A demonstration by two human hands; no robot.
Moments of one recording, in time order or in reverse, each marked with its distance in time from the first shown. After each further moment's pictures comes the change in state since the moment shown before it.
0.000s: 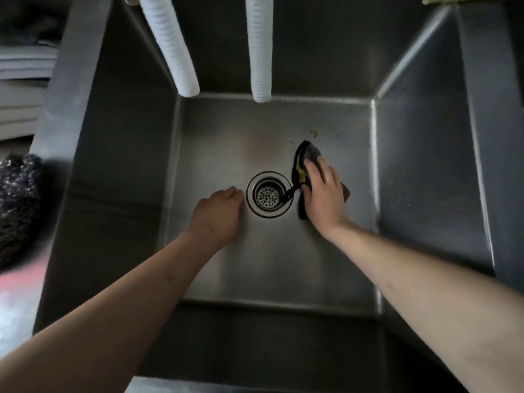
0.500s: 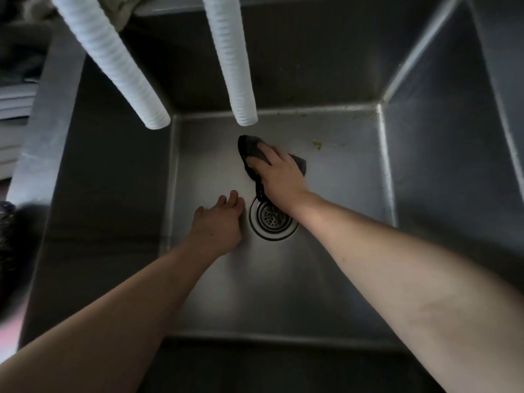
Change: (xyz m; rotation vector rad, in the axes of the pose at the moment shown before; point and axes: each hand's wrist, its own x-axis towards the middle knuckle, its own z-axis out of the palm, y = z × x) left_hand 0.044 -0.010 -0.005 0.137 -0.126 -0.024; right_hand 0.100 -0.065 0.042 -0.030 -0.098 -0.312
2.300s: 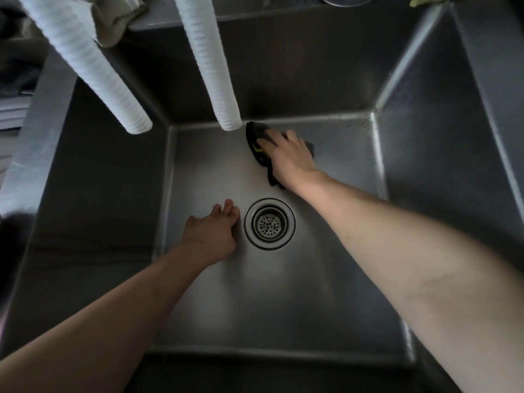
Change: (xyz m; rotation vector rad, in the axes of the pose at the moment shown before) left_hand -0.003 0.005 -0.009 0.026 -0.043 -0.033; right_hand 0.036 0.035 -0.036 -0.204 -0.021 0.010
